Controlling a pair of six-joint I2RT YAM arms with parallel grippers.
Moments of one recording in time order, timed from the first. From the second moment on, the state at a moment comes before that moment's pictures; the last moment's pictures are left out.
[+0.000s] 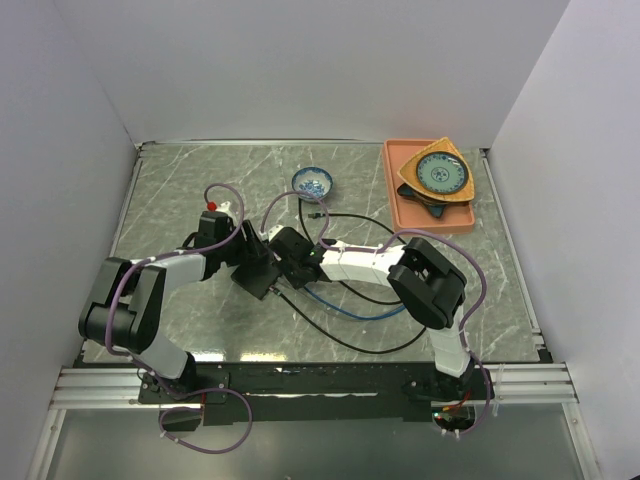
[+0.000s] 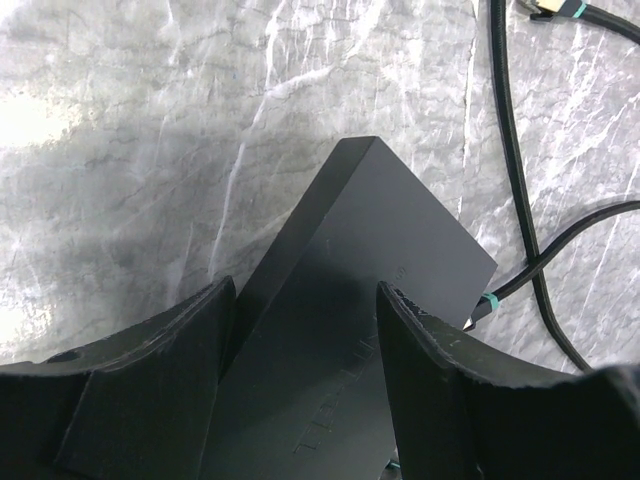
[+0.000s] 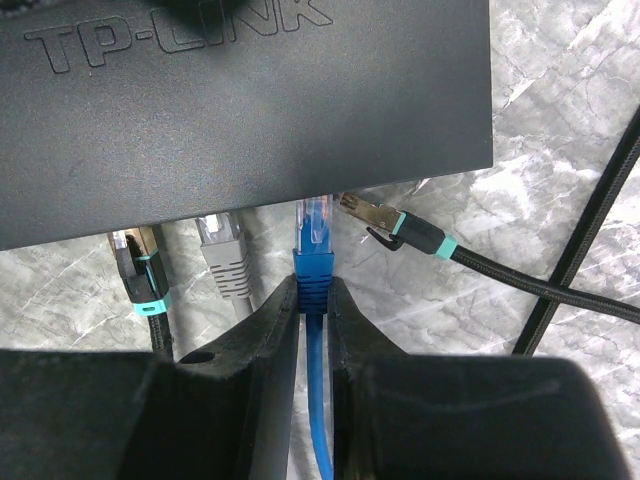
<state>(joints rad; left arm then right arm) -0.24 1.56 0.66 0.17 0.22 -0.54 0.96 1.99 1.33 -0.34 0.15 0.15</state>
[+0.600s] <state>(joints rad) -0.24 1.57 0.66 0.19 0.24 -0.54 0.96 1.98 1.32 -0.33 0.14 0.15</state>
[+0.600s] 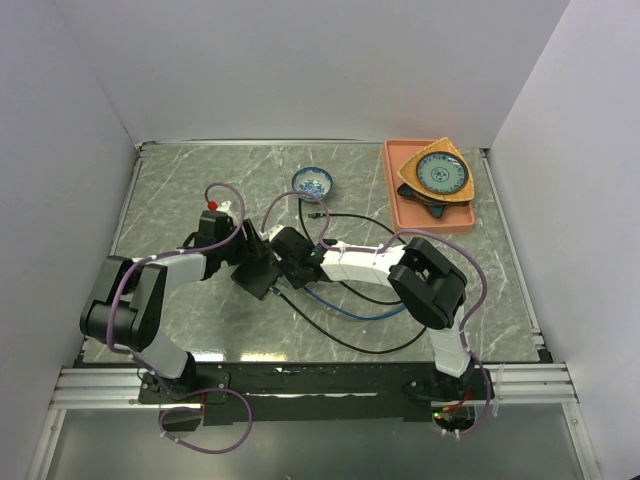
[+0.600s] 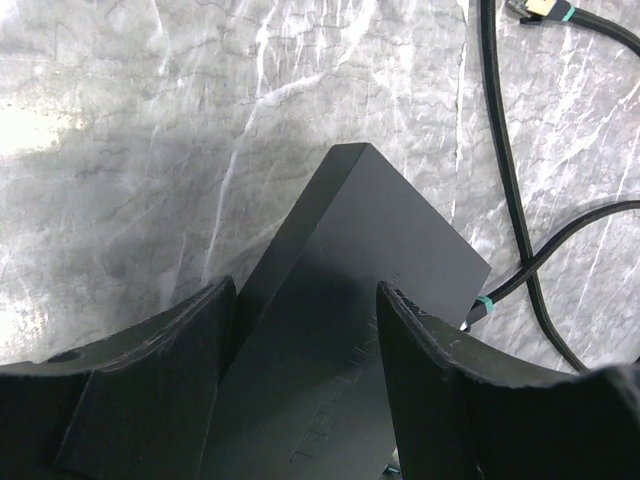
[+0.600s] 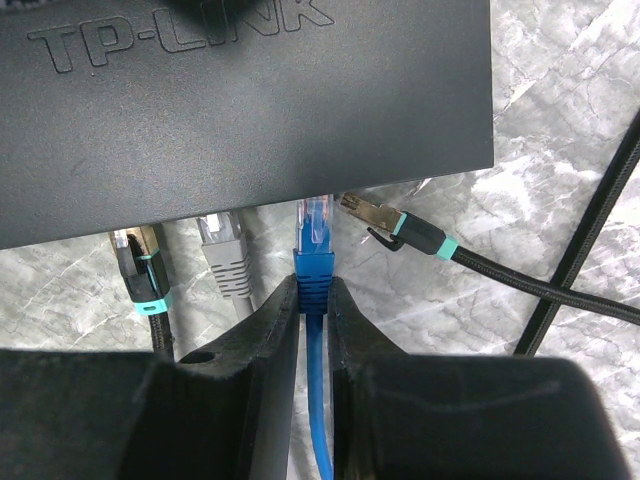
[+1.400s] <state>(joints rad) -0.24 1.60 0.67 0.23 0.26 -0.54 0.98 1.95 1.26 -0.25 0.14 0.09</state>
